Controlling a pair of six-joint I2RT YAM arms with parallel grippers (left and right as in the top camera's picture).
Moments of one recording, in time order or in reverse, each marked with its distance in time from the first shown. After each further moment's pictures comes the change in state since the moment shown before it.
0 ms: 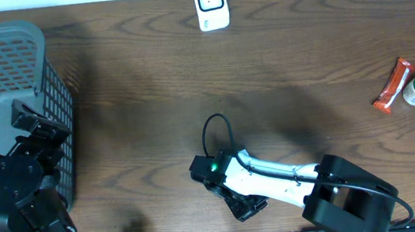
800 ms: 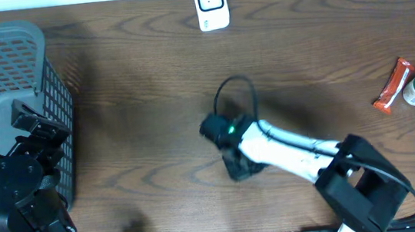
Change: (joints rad) left arm 0.000 0.000 0.000 0.000 0.000 0.000; right arm -0.261 -0.011 0.088 0.154 0.078 -0.065
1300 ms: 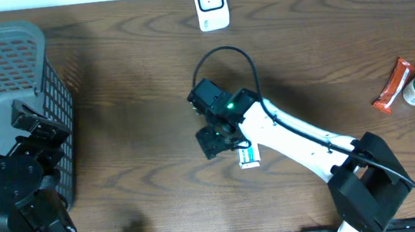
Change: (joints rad) left arm 0.000 0.000 0.000 0.000 0.000 0.000; right arm -0.017 0.000 0.203 0.098 -0.163 -0.156
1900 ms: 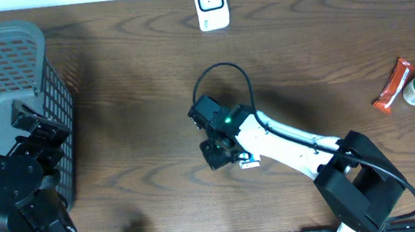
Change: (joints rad) left arm 0.000 0.000 0.000 0.000 0.000 0.000; right arm 0.027 0.022 -0.143 0.109 -0.032 0.035
